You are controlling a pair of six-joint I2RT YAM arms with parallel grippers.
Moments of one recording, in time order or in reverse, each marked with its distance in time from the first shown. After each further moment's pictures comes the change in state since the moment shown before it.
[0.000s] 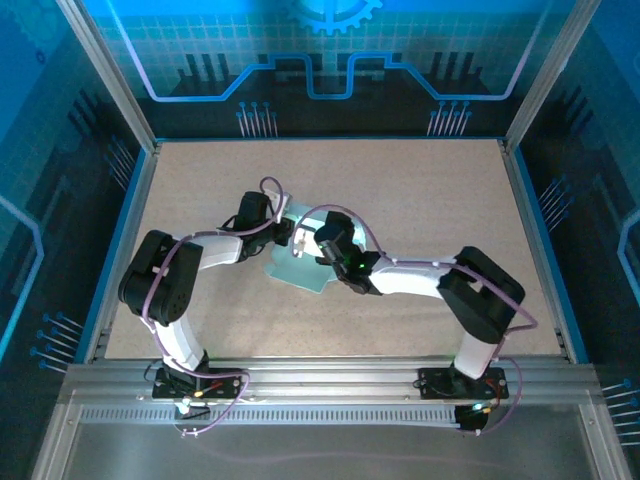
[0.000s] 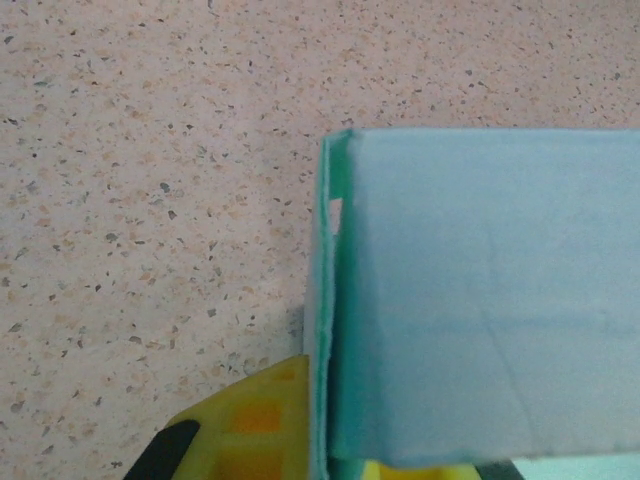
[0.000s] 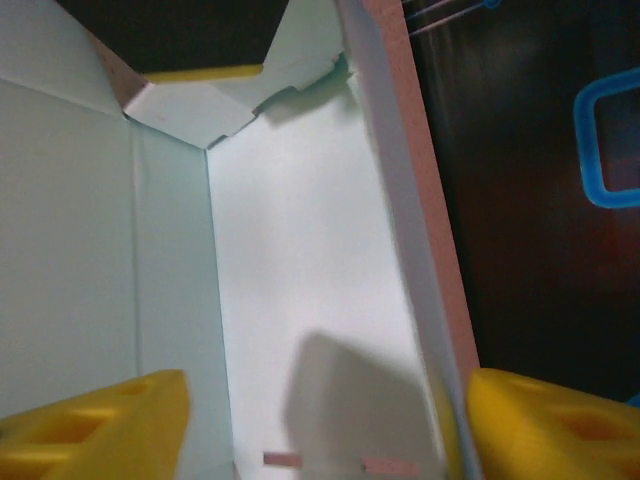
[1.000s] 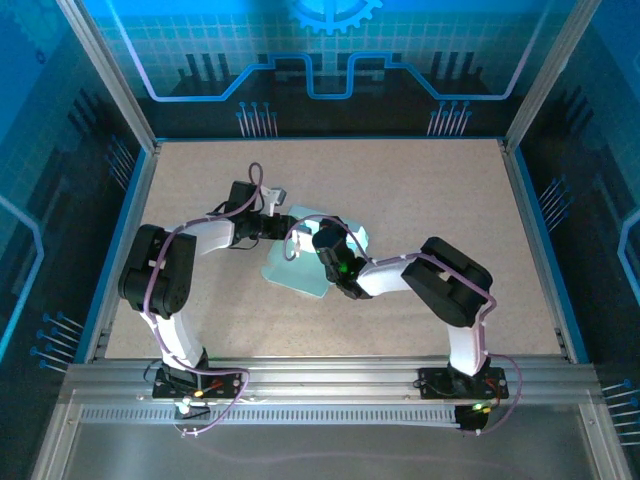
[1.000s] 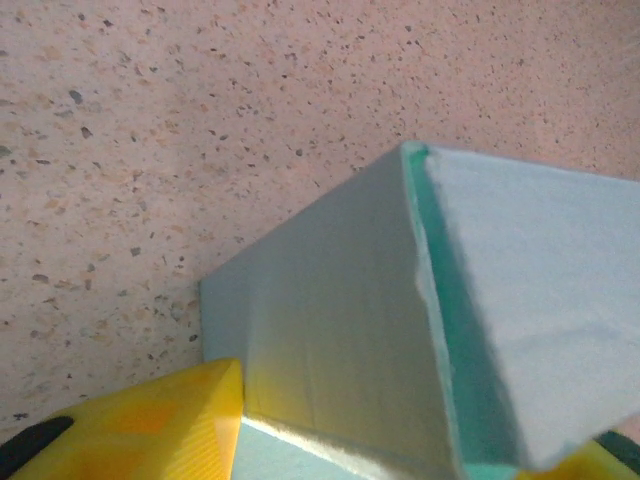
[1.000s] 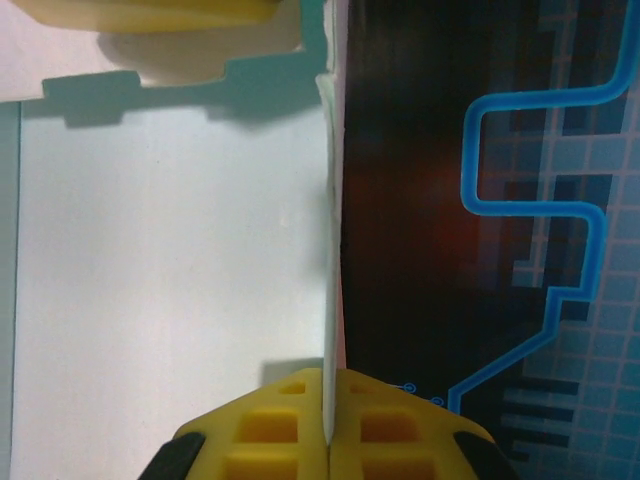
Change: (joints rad) left arm 0.097 0.038 0.134 -0.257 0.307 -0.094; right arm -0.003 0.224 -0.009 0.455 0.222 -0.426
